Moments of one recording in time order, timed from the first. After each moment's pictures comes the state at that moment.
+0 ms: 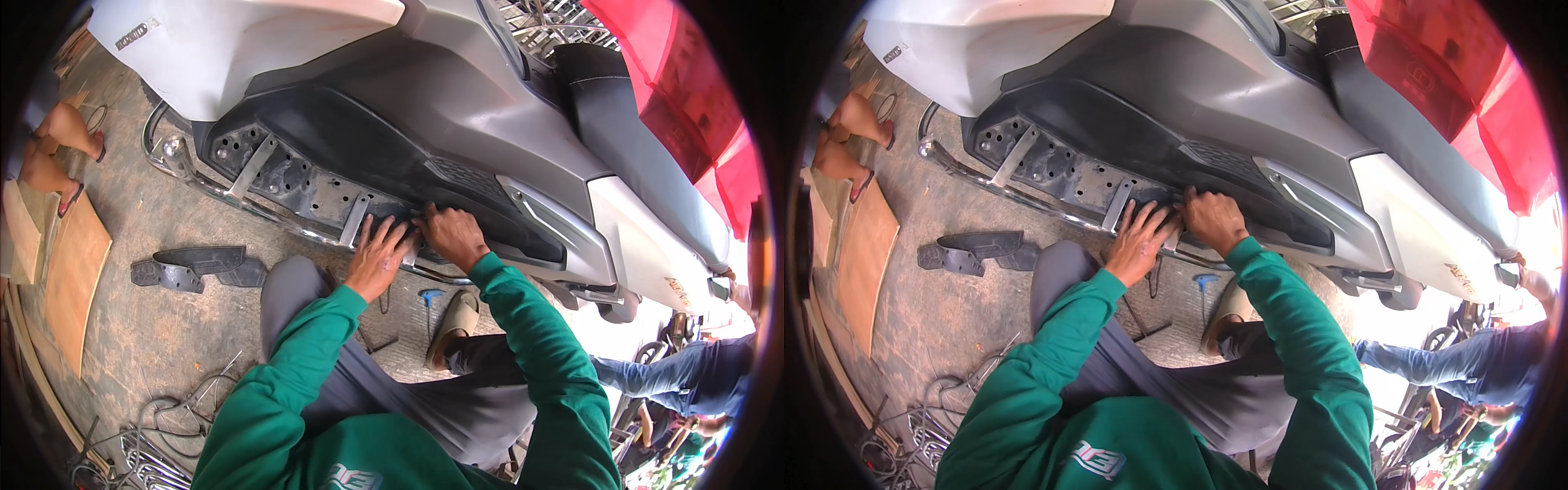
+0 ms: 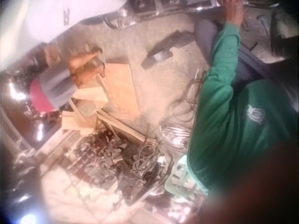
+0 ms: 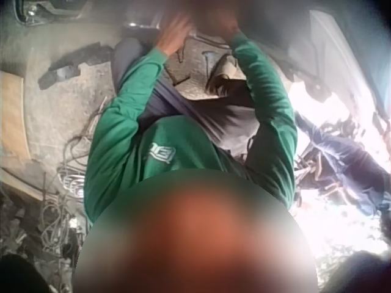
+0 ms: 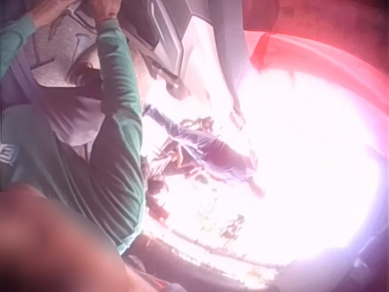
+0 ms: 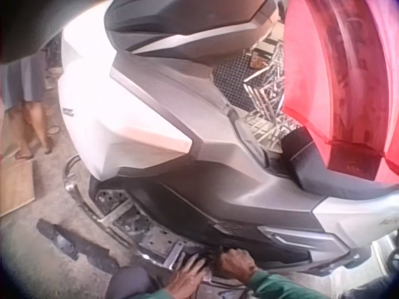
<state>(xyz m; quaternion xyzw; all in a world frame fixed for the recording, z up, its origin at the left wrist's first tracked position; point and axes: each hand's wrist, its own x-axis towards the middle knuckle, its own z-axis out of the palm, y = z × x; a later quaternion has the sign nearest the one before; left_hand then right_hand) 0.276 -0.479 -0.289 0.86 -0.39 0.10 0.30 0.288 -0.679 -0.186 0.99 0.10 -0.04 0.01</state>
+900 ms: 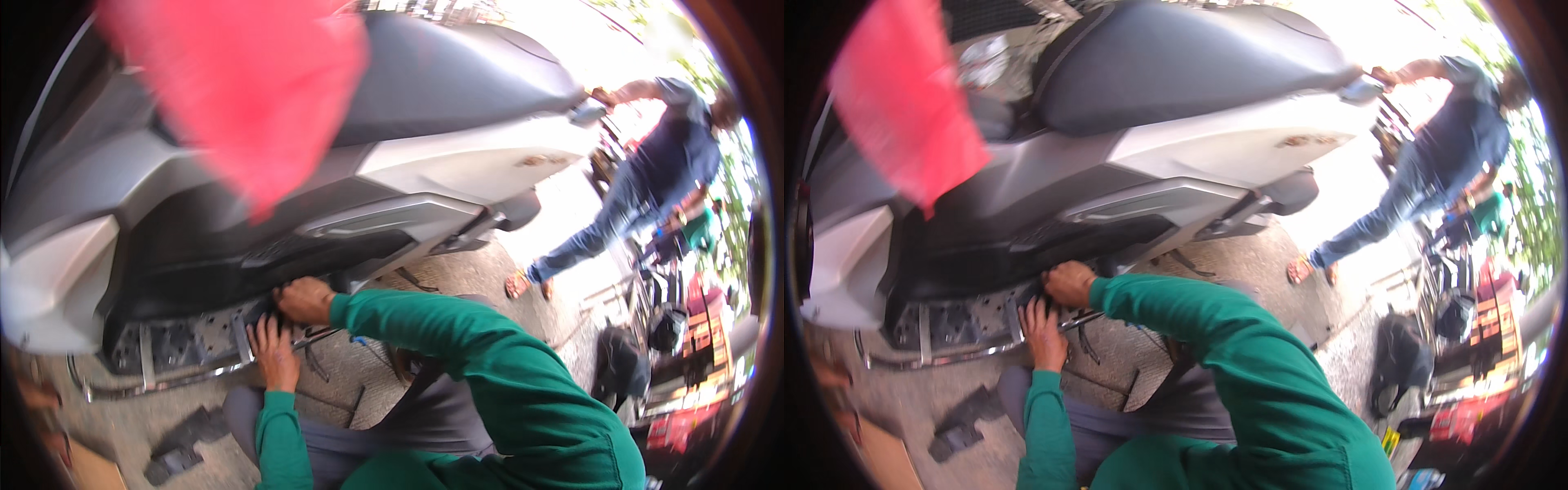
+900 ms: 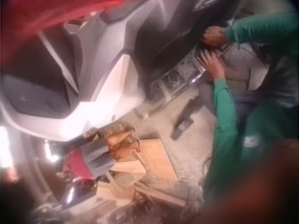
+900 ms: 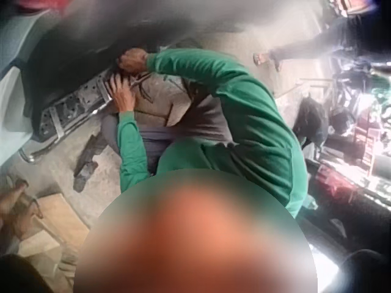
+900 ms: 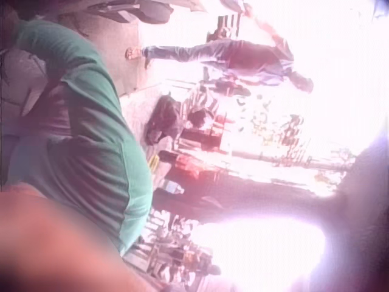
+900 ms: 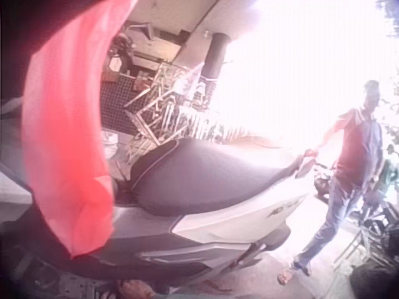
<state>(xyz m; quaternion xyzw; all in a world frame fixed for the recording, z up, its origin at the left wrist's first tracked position) 0.280 -0.475 -0.280 0.86 -0.42 0.09 0.26 0.284 -0.667 -0.196 0.99 0.09 -0.05 -0.01</state>
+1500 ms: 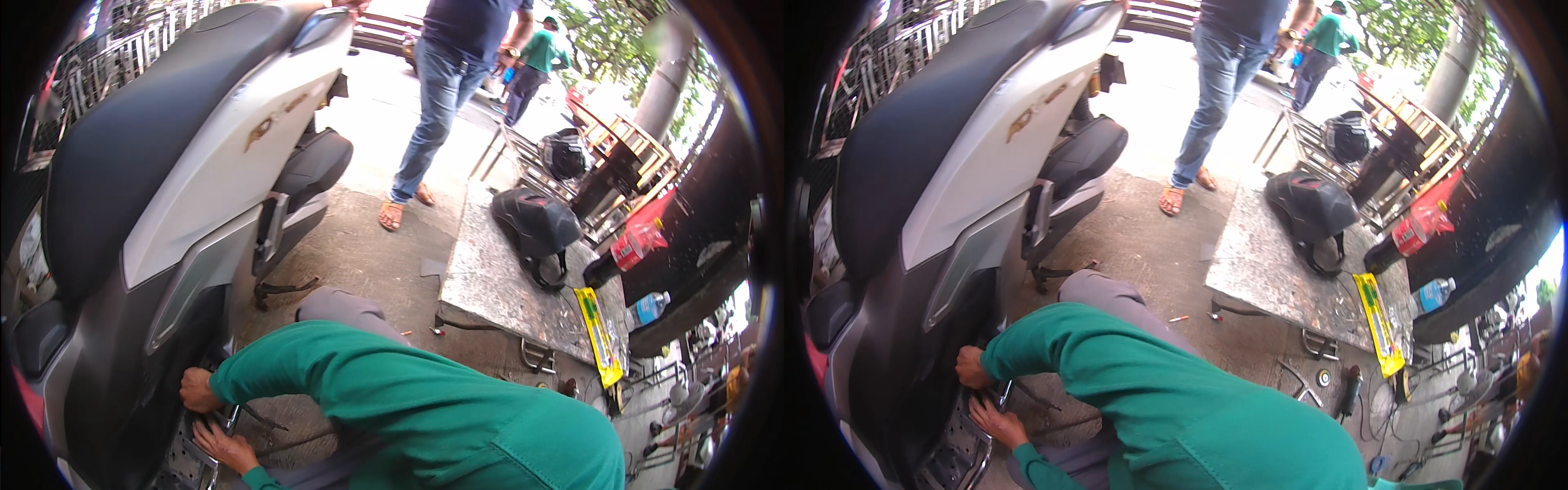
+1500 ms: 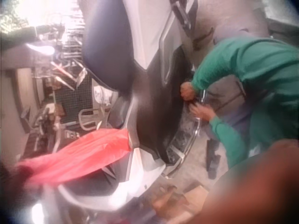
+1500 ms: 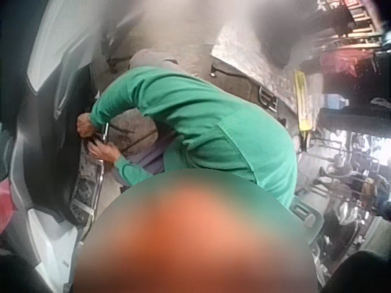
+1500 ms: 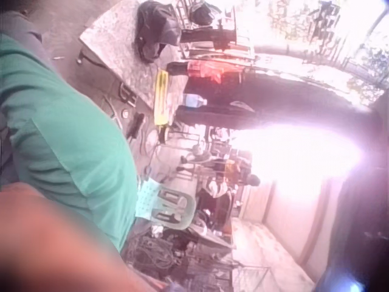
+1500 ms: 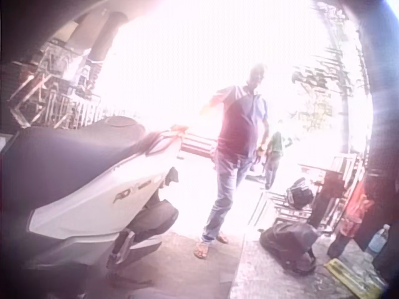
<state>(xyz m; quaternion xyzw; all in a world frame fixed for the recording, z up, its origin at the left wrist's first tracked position) 0.288 -0.476 -0.299 0.84 -0.45 0.14 0.28 0.307 -0.668 -0.257 1.00 0.04 0.05 0.02</state>
